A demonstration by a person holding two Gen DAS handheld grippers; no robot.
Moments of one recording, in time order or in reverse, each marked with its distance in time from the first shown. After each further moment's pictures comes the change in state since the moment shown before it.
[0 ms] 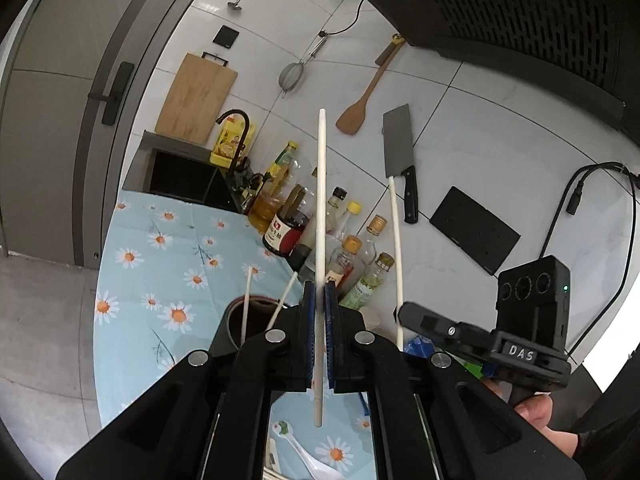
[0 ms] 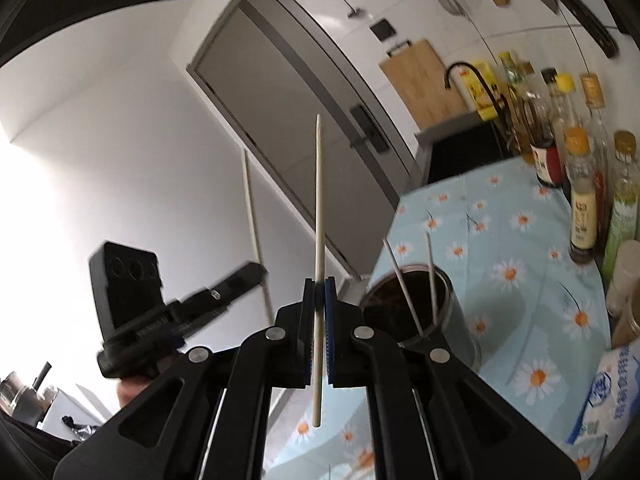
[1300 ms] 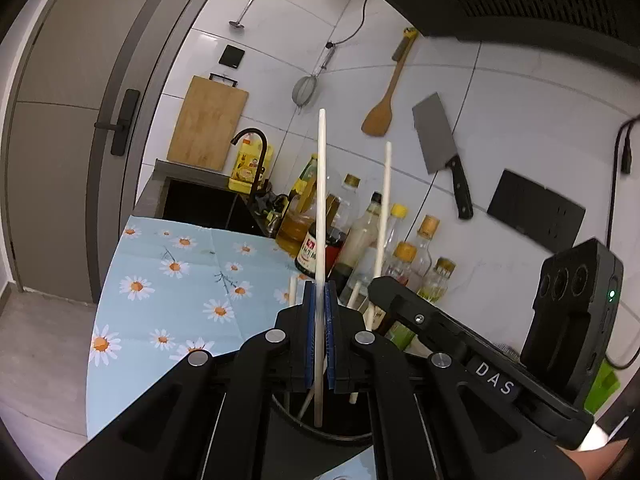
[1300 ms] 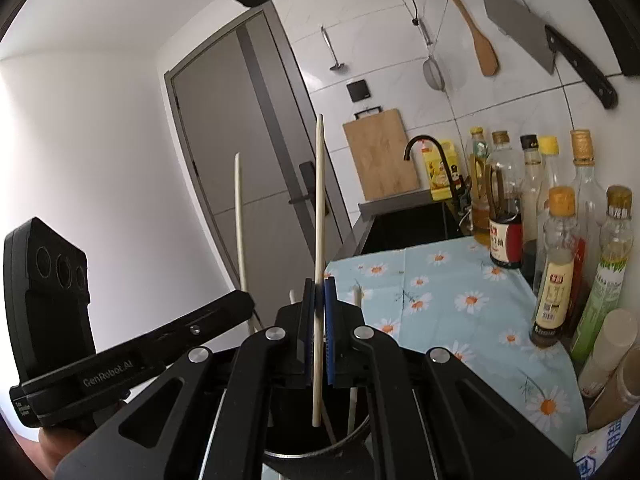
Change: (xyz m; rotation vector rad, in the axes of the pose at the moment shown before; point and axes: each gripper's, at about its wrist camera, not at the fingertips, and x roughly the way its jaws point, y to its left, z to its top) left arm 0.081 0.036 -0.031 0.105 -0.103 0.108; right arm 0.086 -0.047 -0.024 -0.231 -0.226 -0.276
